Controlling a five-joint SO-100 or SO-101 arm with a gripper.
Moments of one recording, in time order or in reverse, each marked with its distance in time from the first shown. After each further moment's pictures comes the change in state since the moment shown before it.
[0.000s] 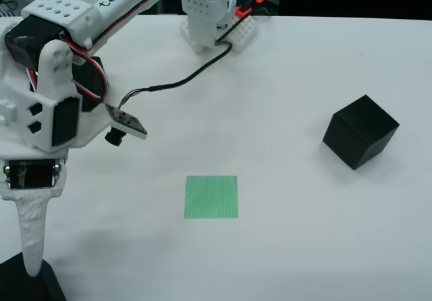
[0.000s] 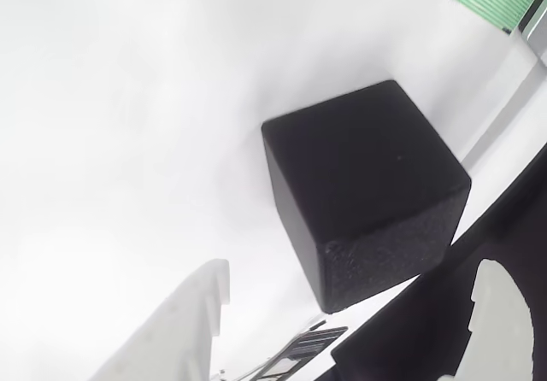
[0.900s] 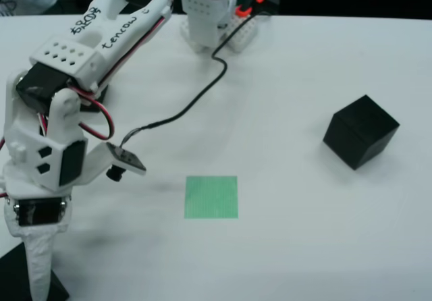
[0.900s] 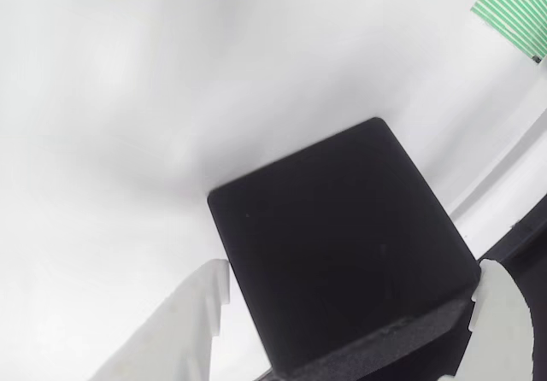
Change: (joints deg) arm -0.5 -12.0 -7.0 -8.4 -1.5
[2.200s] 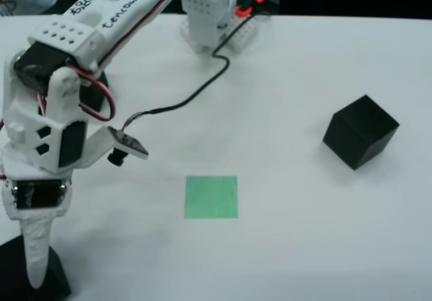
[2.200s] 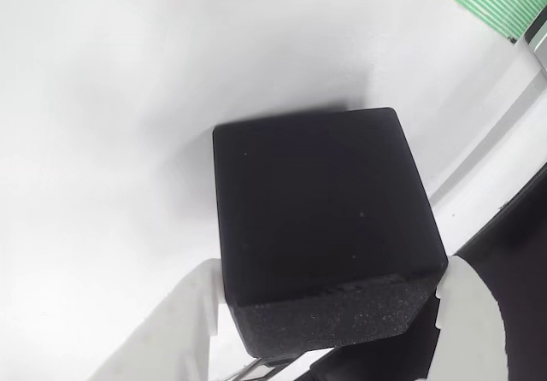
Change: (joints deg) arm -0.2 9.1 11.0 1.1 -0.4
